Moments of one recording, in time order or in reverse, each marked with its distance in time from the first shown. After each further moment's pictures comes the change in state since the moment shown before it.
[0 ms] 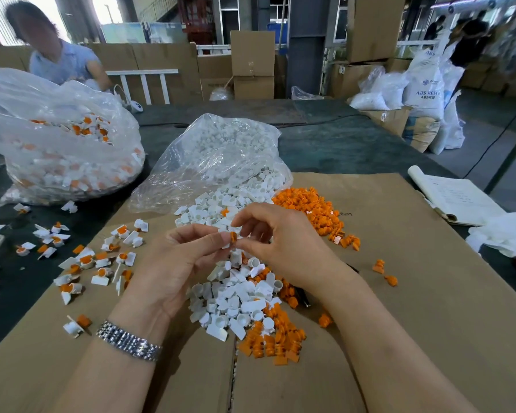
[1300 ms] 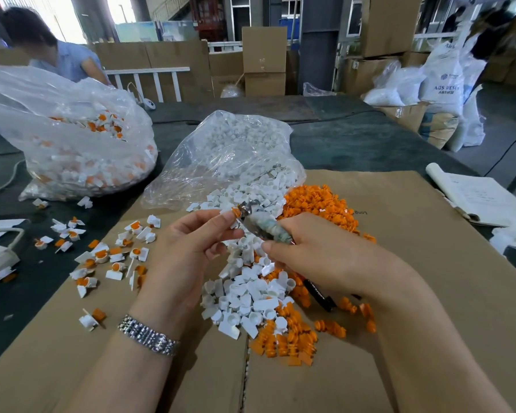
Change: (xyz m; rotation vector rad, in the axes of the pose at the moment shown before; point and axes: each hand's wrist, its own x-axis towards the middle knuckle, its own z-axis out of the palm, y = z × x) left_hand 0.002 -0.003 0.000 -0.043 0.009 0.176; right_hand -0.008 -0.038 -0.032 -0.169 -0.389 0.321
